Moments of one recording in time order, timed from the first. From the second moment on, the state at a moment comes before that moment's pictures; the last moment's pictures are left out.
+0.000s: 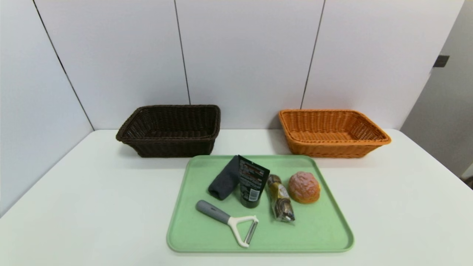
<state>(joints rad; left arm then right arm) 0.00 0.00 0.00 0.00 0.00 -0.01 0.00 0.00 0.00 0.00 -0.01 0.06</state>
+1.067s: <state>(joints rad) 0.00 0.00 -0.14 0.18 -0.01 -0.01 0.00 0.03 -0.17 0.08 0.03 0.05</state>
